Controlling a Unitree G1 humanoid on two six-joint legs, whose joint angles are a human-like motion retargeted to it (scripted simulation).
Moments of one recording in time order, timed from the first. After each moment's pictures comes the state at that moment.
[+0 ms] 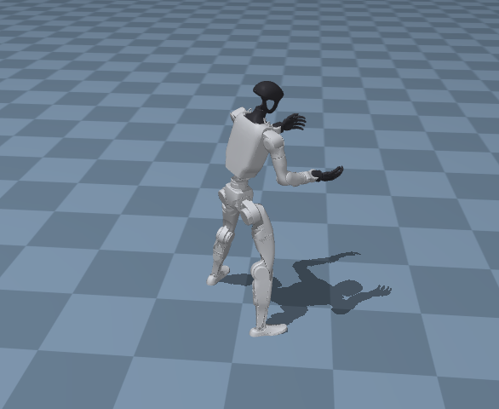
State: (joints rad) left arm -0.72 0.56 -0.46 0.32 -0.66 -0.21 0.35; right arm -0.35 -0.51 0.16 0.28 1.09 -0.29 -0.27; waist 0.11 0.14 0.23; left_leg -0.09 0.38 0.45 0.20 -0.06 -0.18; right_leg -0.07 -0.37 -0.27 0.20 -0.27 0.12
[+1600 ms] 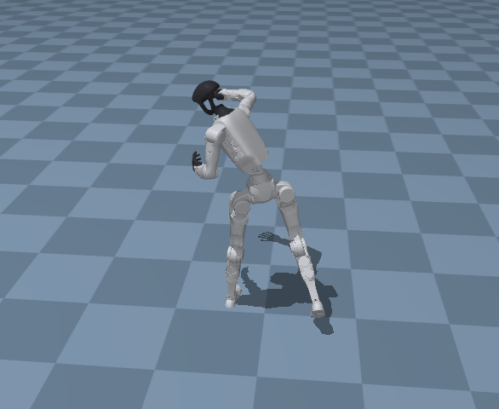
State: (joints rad) left arm -0.75 0.22 -0.71 0.27 -0.35 -0.10 -0.05; right arm 0.34 -1.78 -0.74 0.38 0.05 -0.06 0.01; waist 0.95 0.06 0.50; left_leg -0.08 0.17 -0.44 -0.03 -0.09 -0.14; right_leg 0.17 -0.07 -0.10 0.48 0.22 0.19
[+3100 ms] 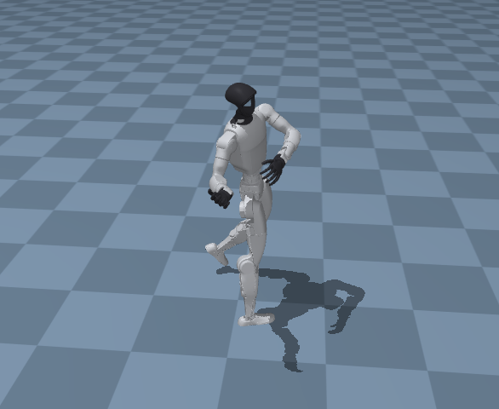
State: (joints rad) left arm -0.98 0.23 -1.20 0.08 -0.38 -0.14 0.26; right arm -0.13 -0.82 -0.51 0.18 1.27 -0.51 -0.30; waist -0.50 0.17 0.02; left_leg 0.06 0.22 0.18 0.77 0.17 -0.12; right_leg 0.02 -0.22 0.40 -0.06 -0.14 0.19
